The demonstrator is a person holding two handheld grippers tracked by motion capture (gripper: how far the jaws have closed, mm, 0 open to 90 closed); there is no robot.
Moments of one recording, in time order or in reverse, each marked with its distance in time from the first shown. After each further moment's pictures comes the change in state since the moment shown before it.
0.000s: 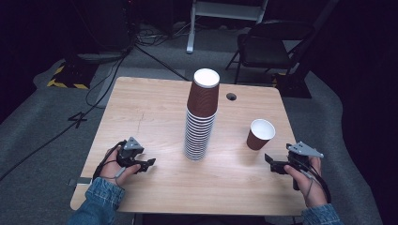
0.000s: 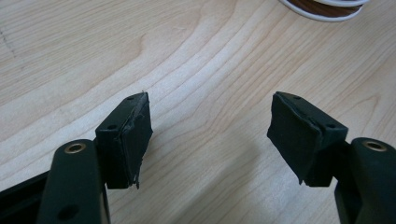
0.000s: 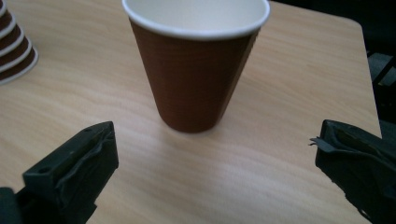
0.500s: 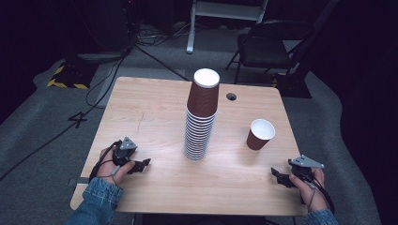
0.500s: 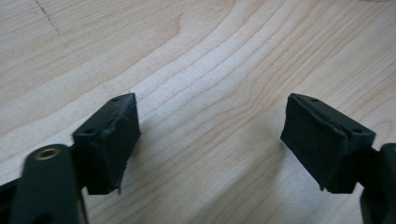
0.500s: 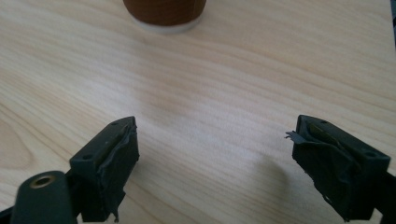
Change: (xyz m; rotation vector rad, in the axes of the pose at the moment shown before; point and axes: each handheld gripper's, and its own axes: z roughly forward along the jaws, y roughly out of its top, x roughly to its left) left arm 0.013 -0.010 0.000 0.008 0.076 0.044; right arm -0.017 -0.056 0.003 0.158 -0.008 -0.010
